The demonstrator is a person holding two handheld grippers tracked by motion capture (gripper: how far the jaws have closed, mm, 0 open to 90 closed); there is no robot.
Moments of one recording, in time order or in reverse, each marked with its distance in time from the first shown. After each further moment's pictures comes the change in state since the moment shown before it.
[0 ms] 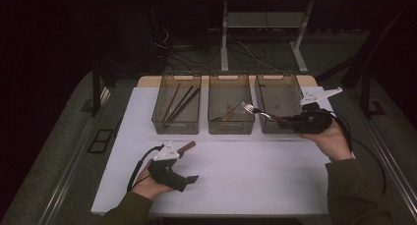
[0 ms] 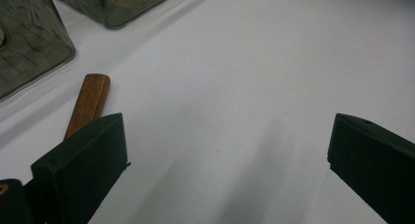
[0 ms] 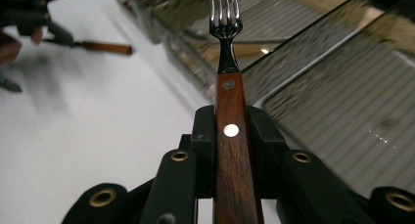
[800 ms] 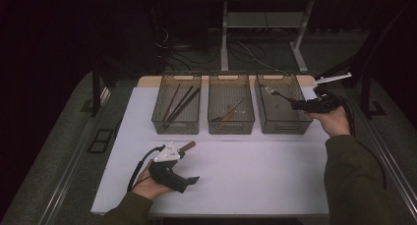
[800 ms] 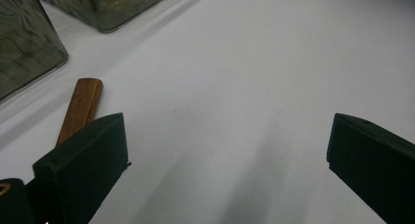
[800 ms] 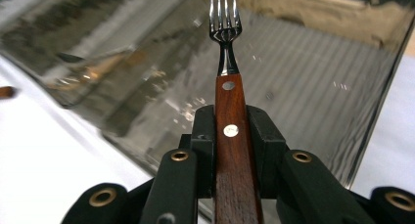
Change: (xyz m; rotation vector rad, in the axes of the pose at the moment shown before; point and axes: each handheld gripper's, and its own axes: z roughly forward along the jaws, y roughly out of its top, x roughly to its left) left arm -0.003 0.000 0.001 -0.006 -0.016 0.015; right arm -0.087 -0.002 0.010 0.019 -0.184 0.259
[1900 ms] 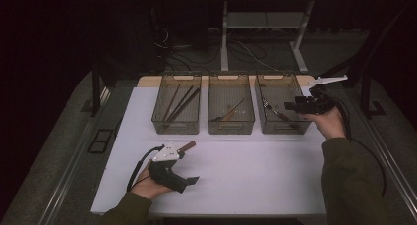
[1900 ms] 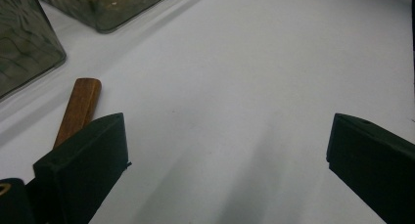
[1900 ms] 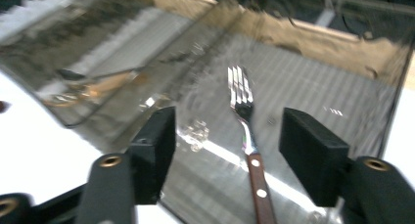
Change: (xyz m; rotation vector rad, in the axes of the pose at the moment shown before) left arm 0.000 0.000 -0.001 -0.016 -0.005 -0.018; right arm 0.015 0.000 0.004 -0.097 -0.032 -0.054
